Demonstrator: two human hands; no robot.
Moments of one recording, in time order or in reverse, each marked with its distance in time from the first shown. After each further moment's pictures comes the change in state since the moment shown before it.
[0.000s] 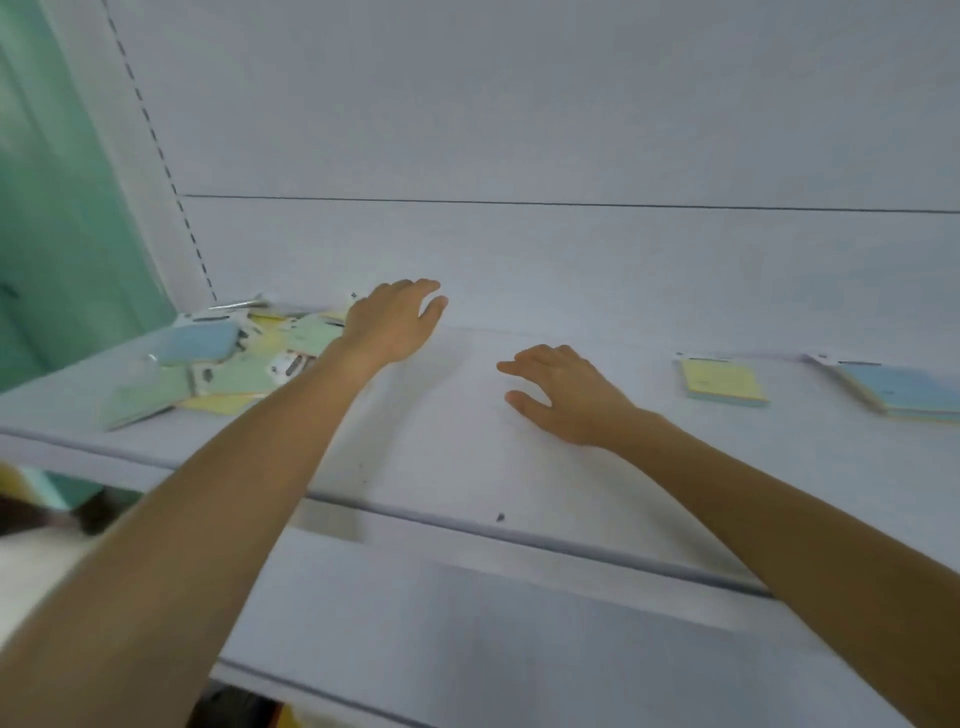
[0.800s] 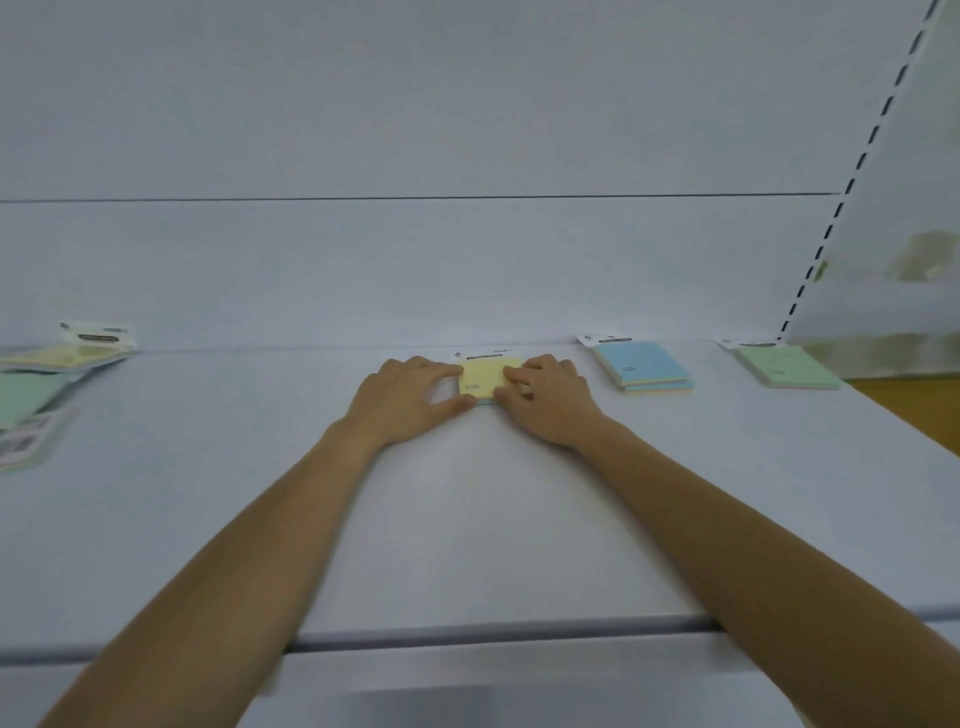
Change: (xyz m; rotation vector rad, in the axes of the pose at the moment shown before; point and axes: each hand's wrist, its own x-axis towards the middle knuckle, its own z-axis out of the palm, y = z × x) left_hand 0.005 0.214 0.128 -0.150 -0.301 0.279; right_hand -0.091 0.186 -0.027 0.126 0.035 0.576
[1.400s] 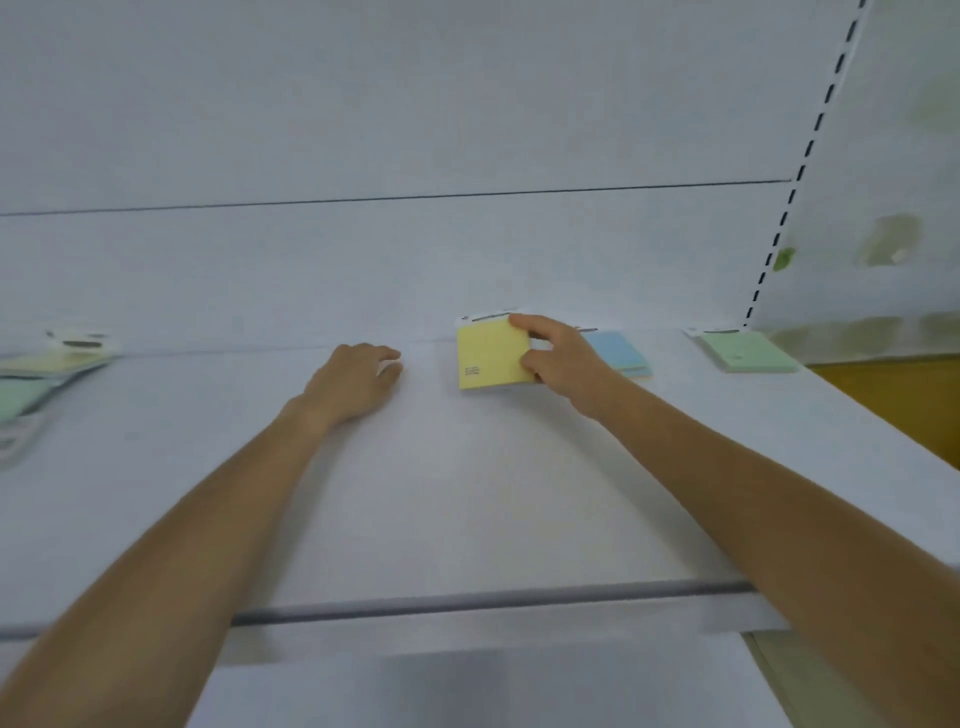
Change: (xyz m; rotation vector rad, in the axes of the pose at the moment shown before) left_hand 0.010 -0.006 -0.012 -0.007 -0.006 -0.120; right_hand -0.005 0.033 -0.038 0.769 0.099 0.055
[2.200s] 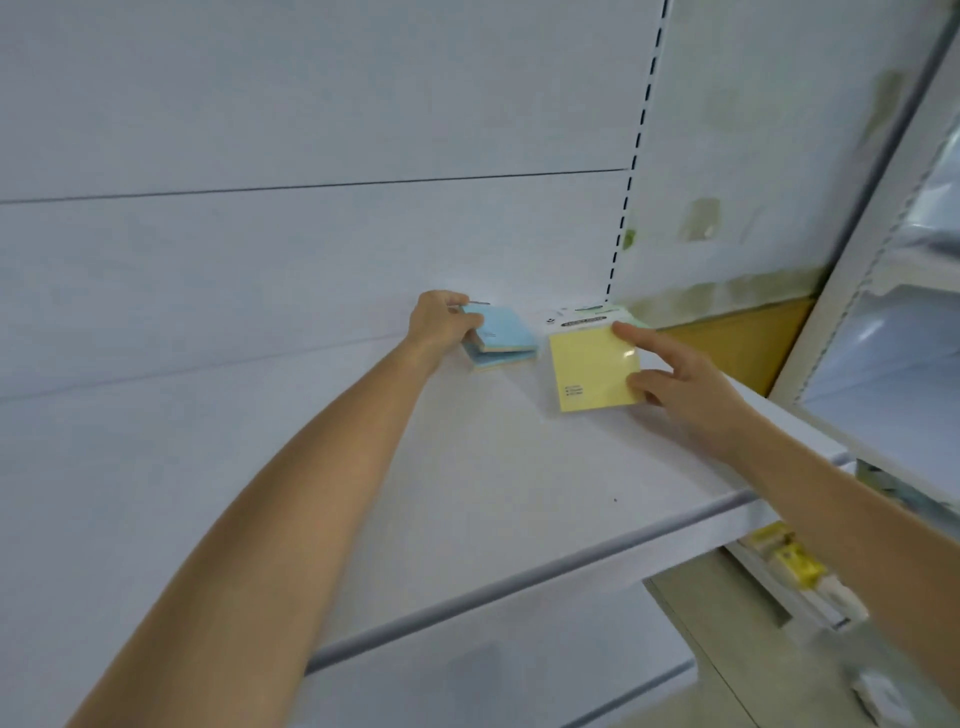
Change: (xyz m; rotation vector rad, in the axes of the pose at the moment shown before) left_hand 0.069 0.185 0.056 -0.960 -0.120 0.020; right_hand -0.115 0.052 -0.142 -0.021 0.364 0.137
